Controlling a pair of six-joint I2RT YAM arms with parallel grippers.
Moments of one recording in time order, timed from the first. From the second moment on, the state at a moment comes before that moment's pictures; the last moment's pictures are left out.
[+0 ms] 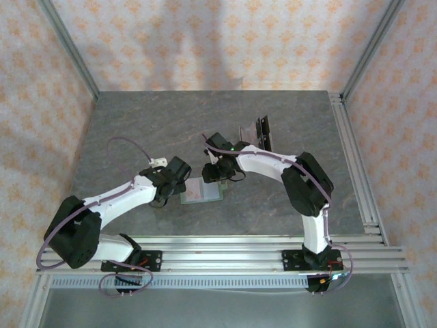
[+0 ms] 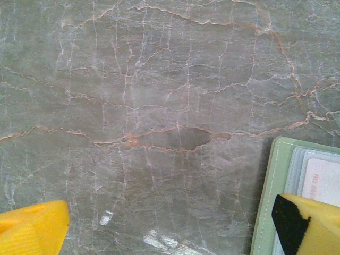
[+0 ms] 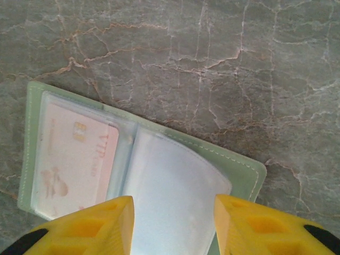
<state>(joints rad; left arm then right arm) -0.56 1.34 0.76 -0.71 -0.47 -0.88 0.78 1.97 1.41 -0.61 -0.19 0.42</state>
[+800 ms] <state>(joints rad) -0.59 1.34 0.76 -0.69 -0.44 -0.85 0.78 2.02 1.36 -0.46 -0.36 0.55</state>
